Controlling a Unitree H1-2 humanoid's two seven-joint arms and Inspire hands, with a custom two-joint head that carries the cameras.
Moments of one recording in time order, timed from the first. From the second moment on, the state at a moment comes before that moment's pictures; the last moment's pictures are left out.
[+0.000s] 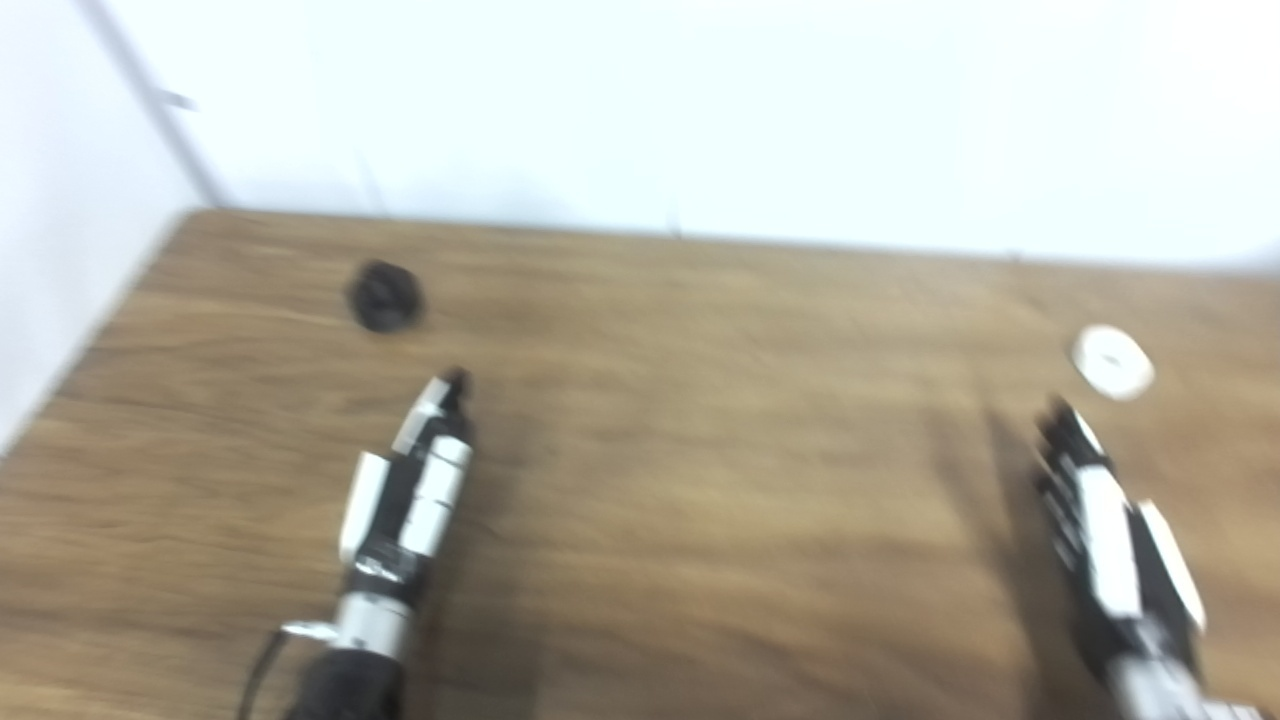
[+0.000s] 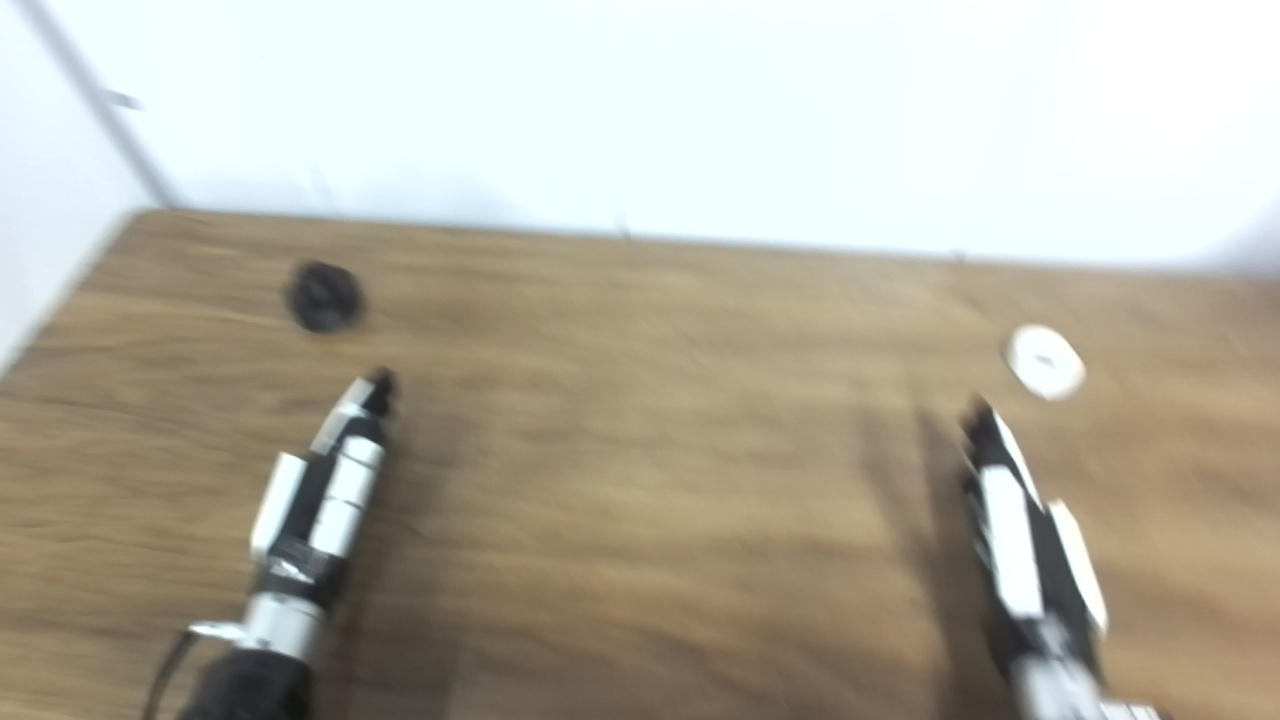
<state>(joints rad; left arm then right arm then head) 0.19 0.09 0.08 -0.26 0.05 0.03 -0.01 0.13 -0.12 -0.09 -0.31 0.05 0.19 0.08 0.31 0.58</state>
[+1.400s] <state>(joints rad) 0.09 0.14 0.14 -0.30 0.27 0.10 0.10 0.12 -0.13 -0.08 -0.23 0.08 0.10 0.08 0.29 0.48</state>
